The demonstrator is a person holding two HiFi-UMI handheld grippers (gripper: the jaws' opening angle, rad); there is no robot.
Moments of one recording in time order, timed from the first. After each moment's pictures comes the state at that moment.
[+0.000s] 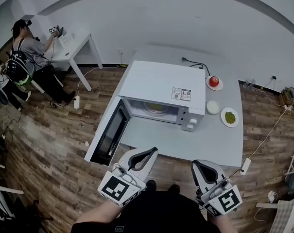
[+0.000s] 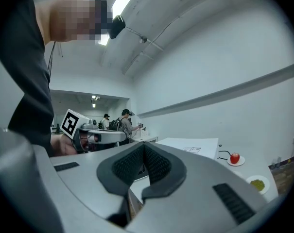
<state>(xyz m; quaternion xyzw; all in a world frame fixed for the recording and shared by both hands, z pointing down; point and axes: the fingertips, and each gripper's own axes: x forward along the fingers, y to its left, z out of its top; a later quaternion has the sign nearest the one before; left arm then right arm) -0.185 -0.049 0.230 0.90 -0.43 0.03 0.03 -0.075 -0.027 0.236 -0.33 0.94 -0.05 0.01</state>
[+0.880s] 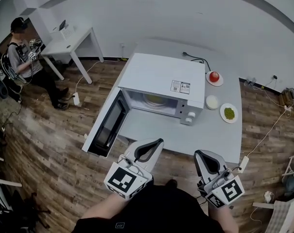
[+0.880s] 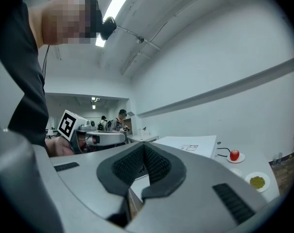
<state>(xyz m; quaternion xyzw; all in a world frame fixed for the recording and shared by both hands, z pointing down) -0.160 -0.052 0.232 0.90 -0.44 0.04 0.03 -0.056 -0.035 0.239 -0.33 0.94 -0.06 0.01</state>
